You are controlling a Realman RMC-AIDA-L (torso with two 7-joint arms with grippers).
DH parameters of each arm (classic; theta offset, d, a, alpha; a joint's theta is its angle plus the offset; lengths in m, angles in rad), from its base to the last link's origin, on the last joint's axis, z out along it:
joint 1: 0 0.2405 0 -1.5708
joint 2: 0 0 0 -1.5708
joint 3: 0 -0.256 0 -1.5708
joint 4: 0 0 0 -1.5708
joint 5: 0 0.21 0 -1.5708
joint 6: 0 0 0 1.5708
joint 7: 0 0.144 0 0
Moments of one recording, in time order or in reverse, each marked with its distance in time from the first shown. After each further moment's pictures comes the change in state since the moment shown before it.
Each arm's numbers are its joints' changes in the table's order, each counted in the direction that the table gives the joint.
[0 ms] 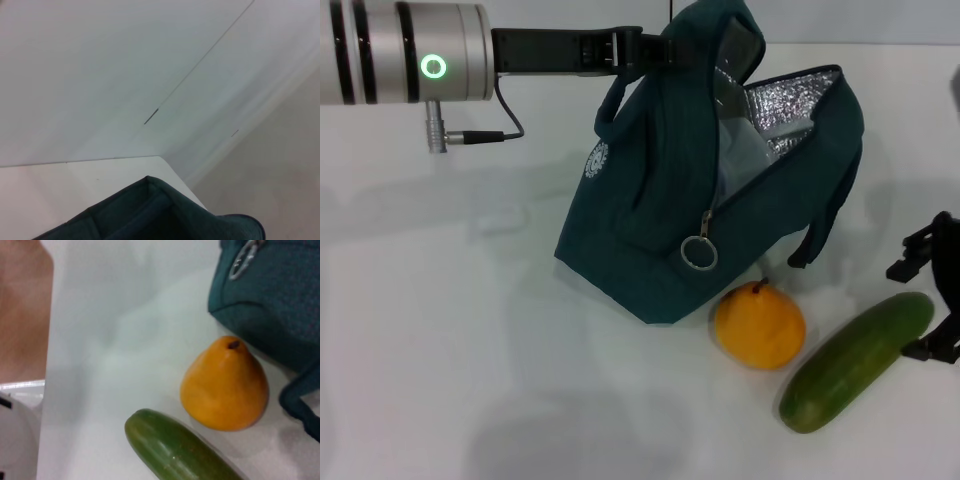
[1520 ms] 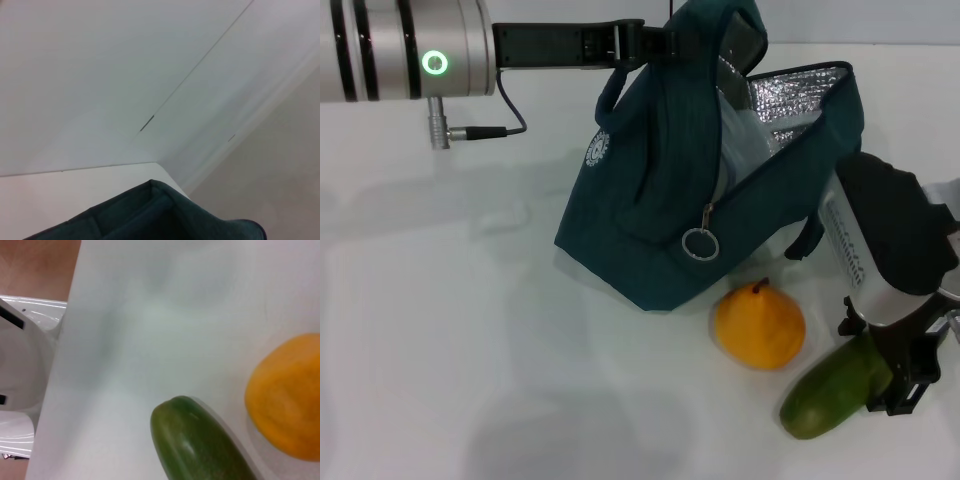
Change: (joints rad) left arm 0.002 0.000 -0.008 0.000 -0.024 -0.009 0.016; right arm 0.017 0.010 0.438 -0.085 -0.001 0.215 0.070
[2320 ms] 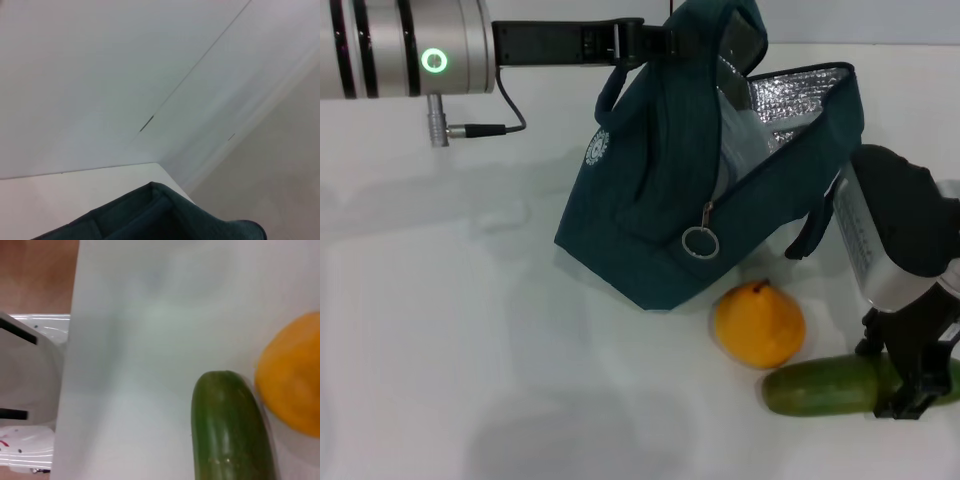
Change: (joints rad) left arm -0.005 0.003 0.000 0.002 0.000 0.000 0.008; right arm 0.009 -0.002 -0.048 -0.055 0.013 -0.037 0.040
